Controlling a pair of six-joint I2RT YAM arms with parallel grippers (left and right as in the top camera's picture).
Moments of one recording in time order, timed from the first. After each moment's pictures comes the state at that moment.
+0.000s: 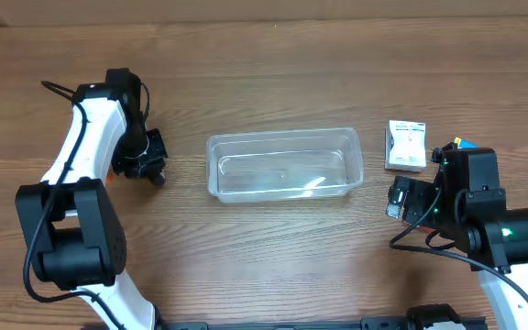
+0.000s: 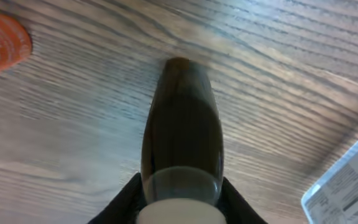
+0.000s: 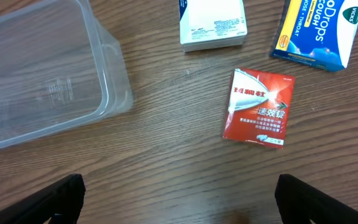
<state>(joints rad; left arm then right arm) 0.07 1.93 1.47 -1.20 0.00 -0.31 0.09 0.98 1.01 -1.14 0.01 0.33</state>
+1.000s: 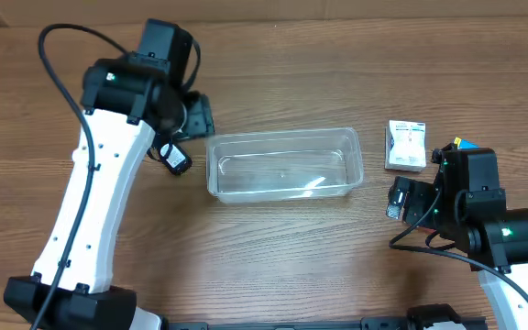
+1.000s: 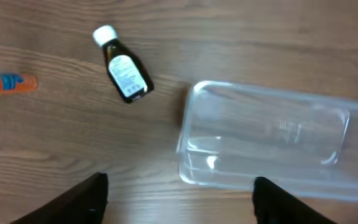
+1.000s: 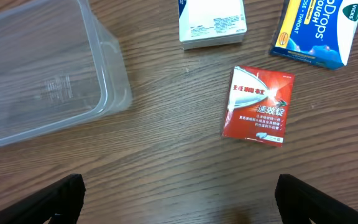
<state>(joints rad) -0.24 1.67 1.85 -1.43 -0.05 -0.49 0.09 0.98 1.01 -1.15 0.01 0.33</state>
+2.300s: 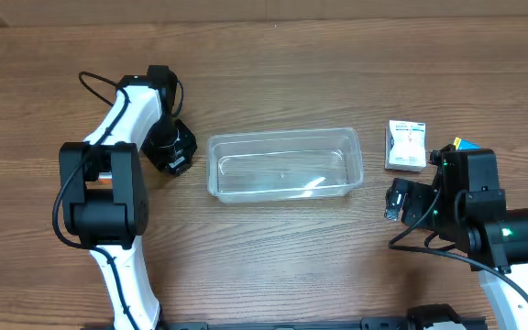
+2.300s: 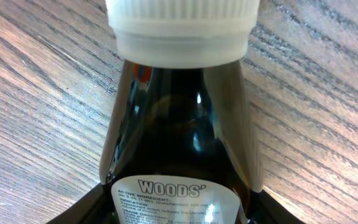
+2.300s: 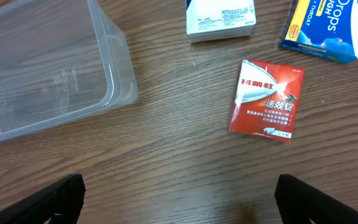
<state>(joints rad) -0.04 2.18 1.60 -1.11 0.03 -0.73 0.09 0.98 1.01 -1.16 -0.02 0.33</state>
